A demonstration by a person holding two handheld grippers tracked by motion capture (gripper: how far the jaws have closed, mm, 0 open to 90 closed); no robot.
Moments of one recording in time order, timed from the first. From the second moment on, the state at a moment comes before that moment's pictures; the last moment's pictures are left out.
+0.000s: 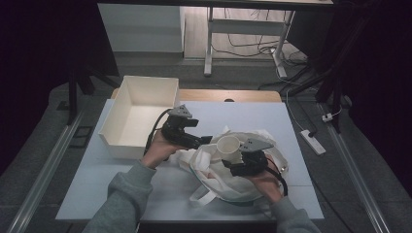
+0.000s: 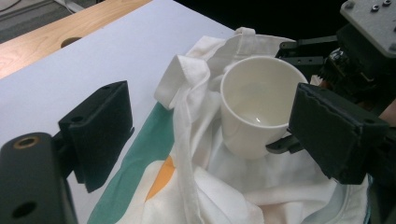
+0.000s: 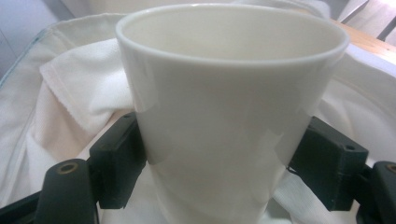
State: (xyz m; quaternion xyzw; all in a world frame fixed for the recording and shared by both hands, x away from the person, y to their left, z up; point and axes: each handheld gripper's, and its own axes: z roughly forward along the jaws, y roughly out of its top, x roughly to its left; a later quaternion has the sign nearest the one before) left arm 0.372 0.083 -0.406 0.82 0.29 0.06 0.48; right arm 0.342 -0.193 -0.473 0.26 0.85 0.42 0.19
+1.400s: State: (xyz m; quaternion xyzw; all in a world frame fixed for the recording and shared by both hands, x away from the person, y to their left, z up) left arm 0.374 0.081 -0.413 0.84 0.29 0.06 0.46; right arm 0.357 -0.206 -0.496 0.27 0.86 0.39 0.18
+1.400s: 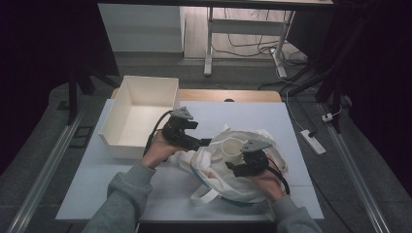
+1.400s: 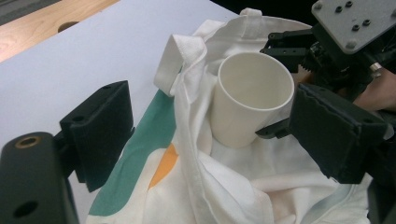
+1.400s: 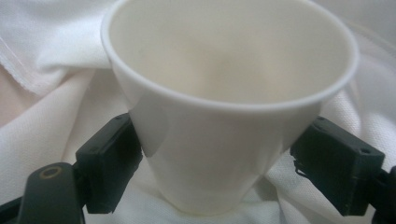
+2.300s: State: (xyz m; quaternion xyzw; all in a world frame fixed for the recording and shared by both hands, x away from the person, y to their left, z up) left arm 0.352 0.096 -0.417 0.85 0.29 0.08 0.43; right arm 0.328 -0.240 -0.455 0.28 0.82 0.45 0.20
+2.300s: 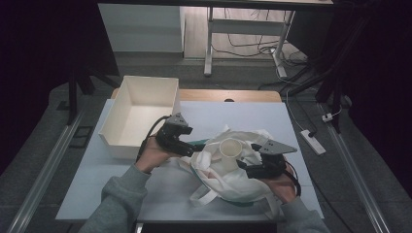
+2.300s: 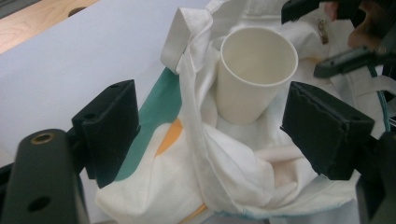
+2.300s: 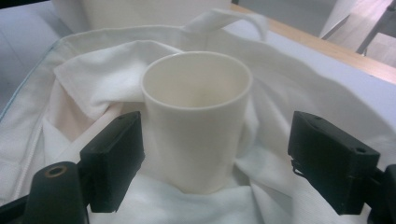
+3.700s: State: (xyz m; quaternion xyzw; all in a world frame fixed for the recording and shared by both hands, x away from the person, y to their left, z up) left arm 0.323 0.091 -0.470 0.86 0.35 0.05 0.37; right arm 0.312 -0.285 -0.434 0.34 0.81 0.41 0.26
